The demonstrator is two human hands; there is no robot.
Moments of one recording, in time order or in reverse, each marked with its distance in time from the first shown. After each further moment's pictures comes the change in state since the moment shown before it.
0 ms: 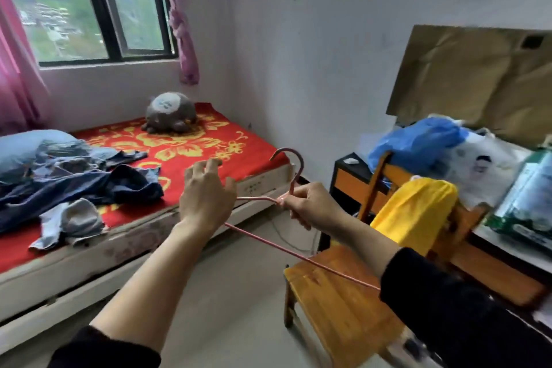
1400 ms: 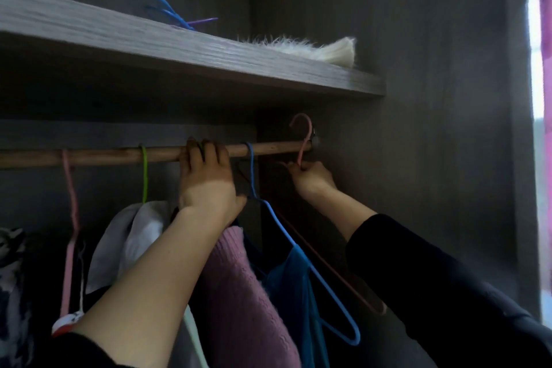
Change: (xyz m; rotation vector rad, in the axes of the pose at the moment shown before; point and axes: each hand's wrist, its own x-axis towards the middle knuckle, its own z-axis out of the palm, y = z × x) left_hand -0.086 -0.408 -0.742 1.582 0.678 -1.098; right_hand -0.008 -0.678 0.771 0.269 -0.984 -0.883
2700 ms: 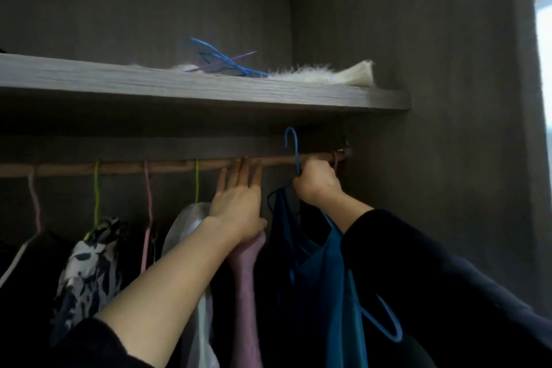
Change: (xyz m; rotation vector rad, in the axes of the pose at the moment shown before) left_hand -0.029 -0.013 -0.028 -0.030 -0.183 0.047; right_hand -0.029 -0.055 0.009 -0.281 -0.042 -0.182
